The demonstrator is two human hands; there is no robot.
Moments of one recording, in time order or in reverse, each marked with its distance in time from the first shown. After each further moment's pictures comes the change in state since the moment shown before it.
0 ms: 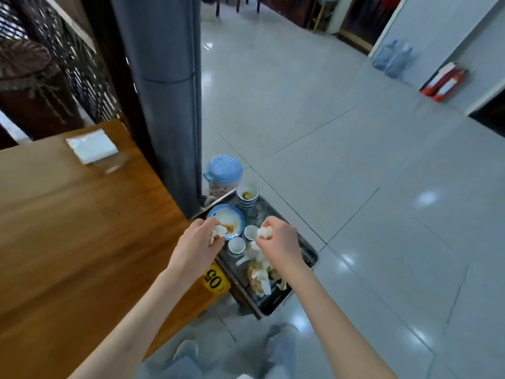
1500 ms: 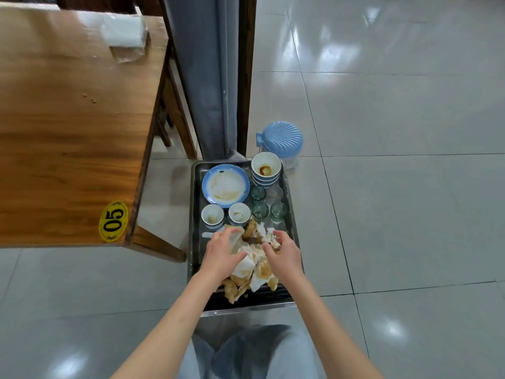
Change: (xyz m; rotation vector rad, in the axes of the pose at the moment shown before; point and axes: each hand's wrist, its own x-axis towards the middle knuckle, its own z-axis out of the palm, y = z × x) left_hand 0.082 0.053 0.348 -0.338 0.160 -0.761; right_hand 0.187 0.307 0.048 0.045 -0.566 -0.086
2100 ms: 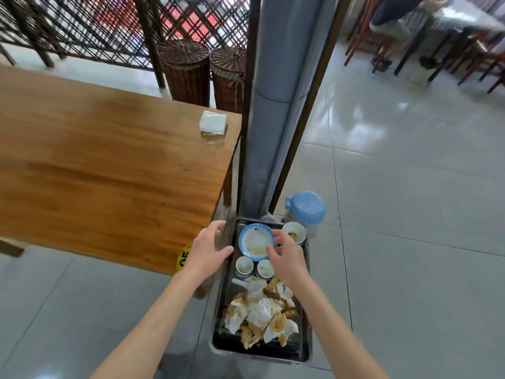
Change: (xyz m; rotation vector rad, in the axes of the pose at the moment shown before) left_hand -0.065 0.080 -0.214 -0.076 0.337 0.021; right_hand -0.054 -0.220 -0.061 -0.100 -0.088 -0.326
